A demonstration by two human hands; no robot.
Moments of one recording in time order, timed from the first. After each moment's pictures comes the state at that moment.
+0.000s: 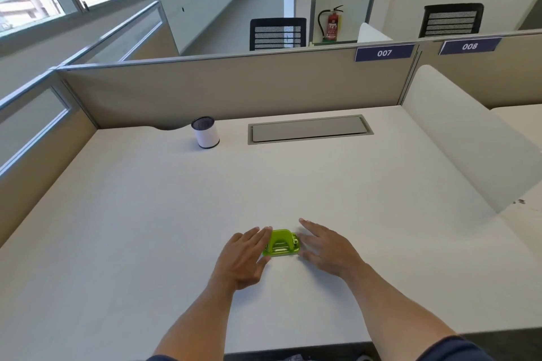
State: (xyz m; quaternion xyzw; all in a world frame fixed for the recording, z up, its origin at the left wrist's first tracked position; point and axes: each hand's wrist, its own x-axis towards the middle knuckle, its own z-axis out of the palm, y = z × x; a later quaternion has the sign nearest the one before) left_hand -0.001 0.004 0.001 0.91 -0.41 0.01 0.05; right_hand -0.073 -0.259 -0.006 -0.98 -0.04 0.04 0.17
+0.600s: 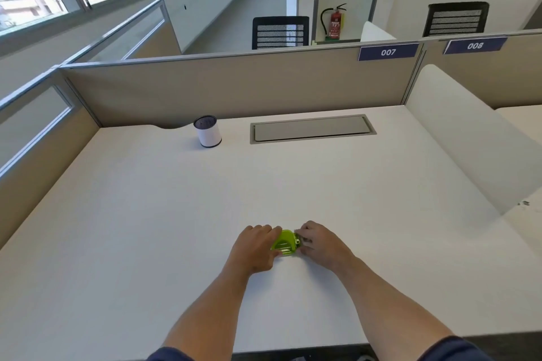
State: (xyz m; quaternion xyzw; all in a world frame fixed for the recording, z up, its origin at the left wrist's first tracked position) left_hand 0.014 -0.033 0.020 0.92 -0.38 -0.07 0.02; right_hand -0.052 -0.244 0.006 -0.96 -0.02 0.07 0.29
